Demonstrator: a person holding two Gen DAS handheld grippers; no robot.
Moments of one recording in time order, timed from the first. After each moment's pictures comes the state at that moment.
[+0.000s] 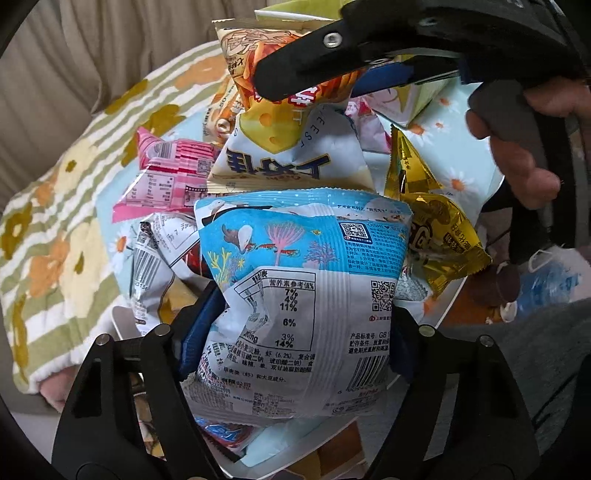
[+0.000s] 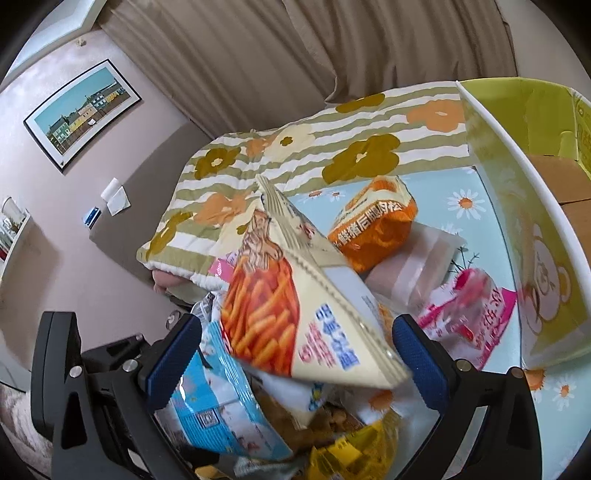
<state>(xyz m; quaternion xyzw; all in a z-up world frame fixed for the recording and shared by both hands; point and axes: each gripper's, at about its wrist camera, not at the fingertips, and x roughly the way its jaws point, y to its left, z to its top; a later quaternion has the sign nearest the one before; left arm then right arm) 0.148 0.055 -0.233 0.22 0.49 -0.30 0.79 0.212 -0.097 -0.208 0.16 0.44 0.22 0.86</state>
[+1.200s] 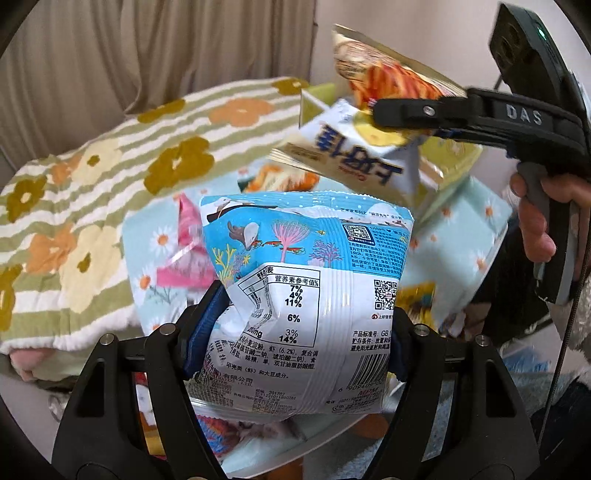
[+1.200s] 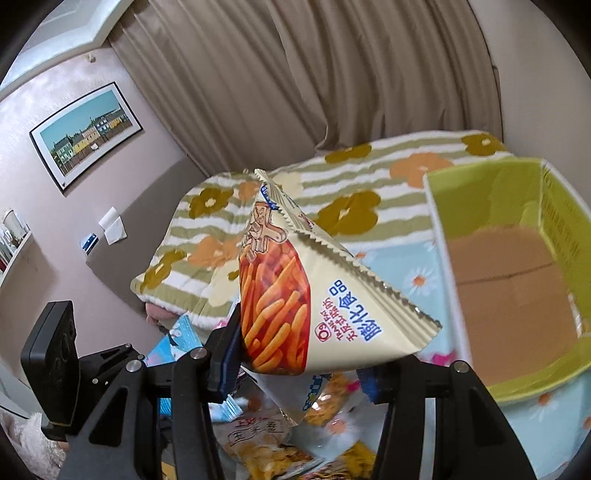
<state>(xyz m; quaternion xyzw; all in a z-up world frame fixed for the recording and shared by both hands) 0.176 0.047 -0.134 0.10 0.44 -0.26 0.85 0.205 -0.163 -0.119 0.14 0.36 0.19 0.90</state>
